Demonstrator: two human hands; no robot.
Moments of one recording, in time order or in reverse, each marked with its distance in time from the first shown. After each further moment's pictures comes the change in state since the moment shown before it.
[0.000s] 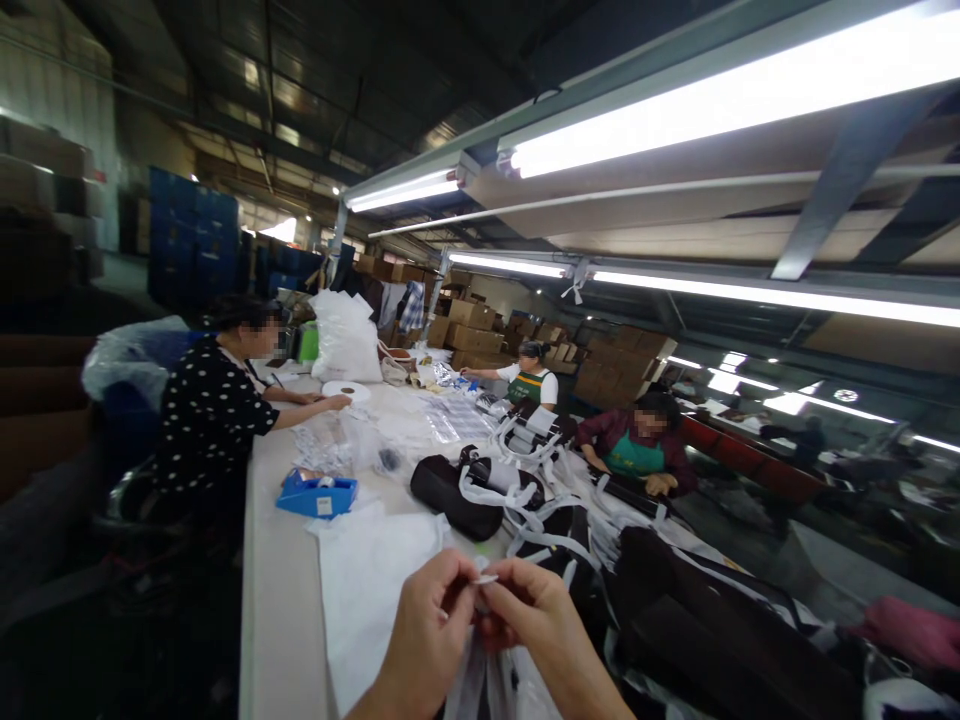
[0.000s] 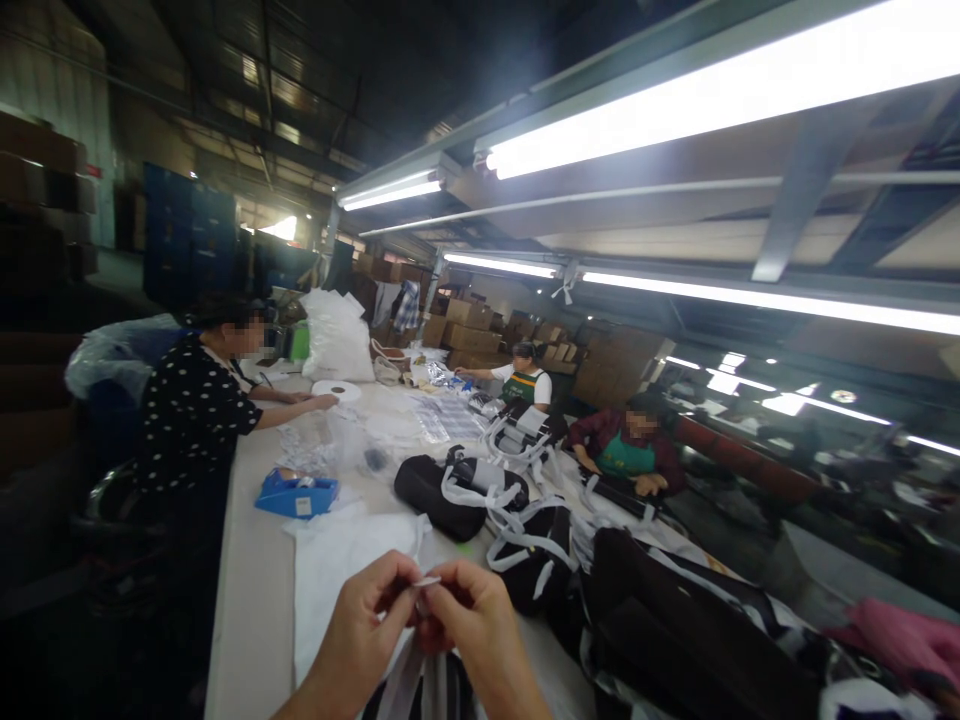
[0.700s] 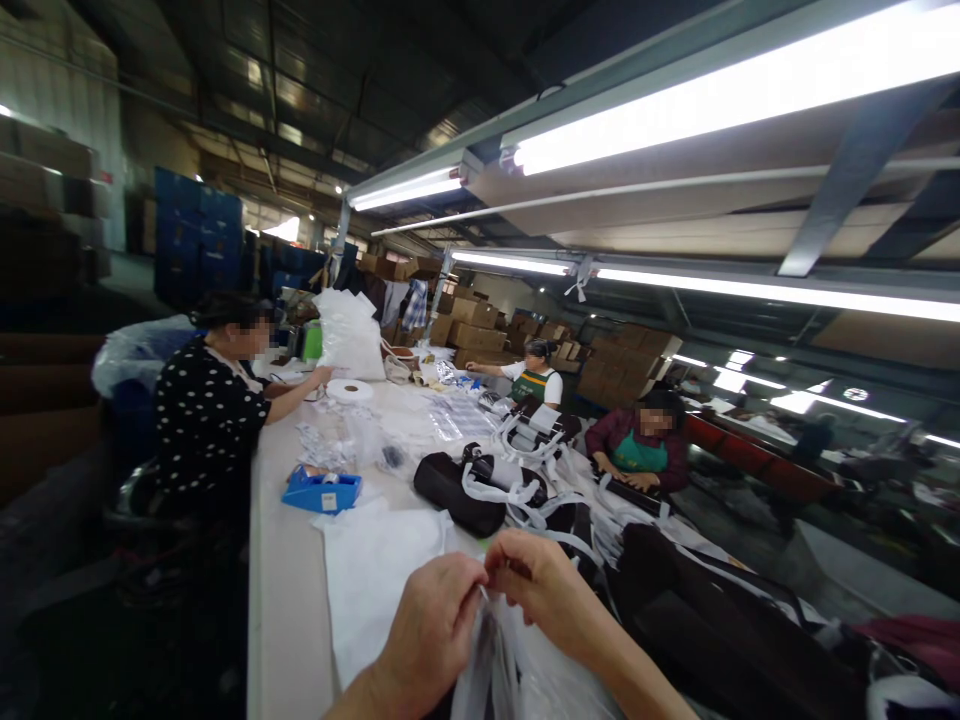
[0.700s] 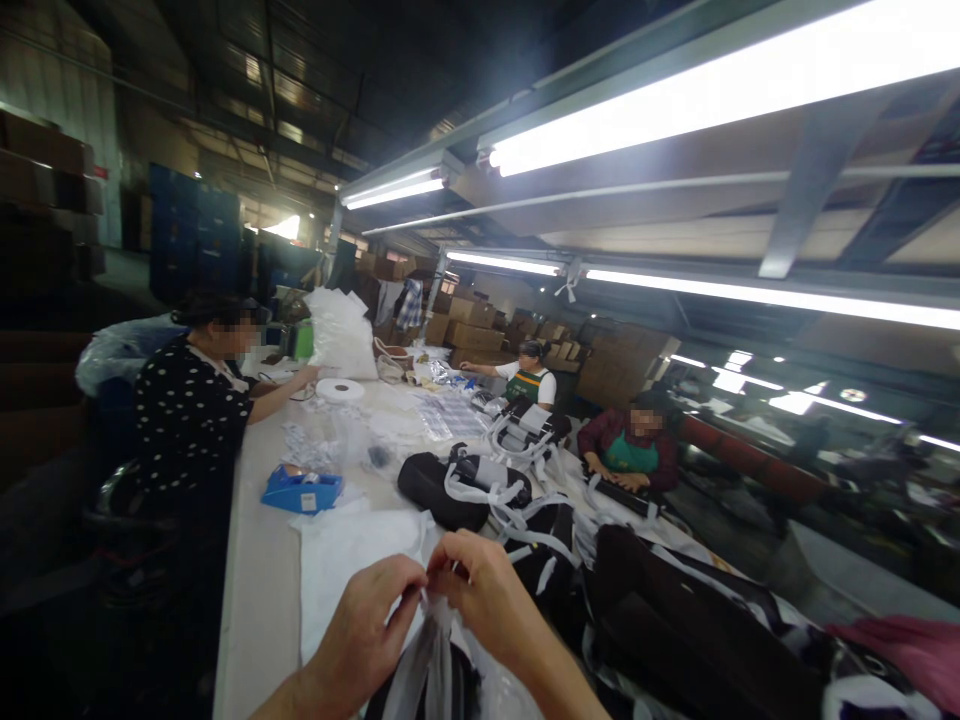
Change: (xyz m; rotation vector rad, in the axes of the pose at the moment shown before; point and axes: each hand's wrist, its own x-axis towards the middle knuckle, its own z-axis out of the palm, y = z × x) left_hand -0.001 -0.005 -0.011 0.511 0.015 0.535; right_hand 0.011 -0.028 -0.017 -0.585 -0.208 -0.295
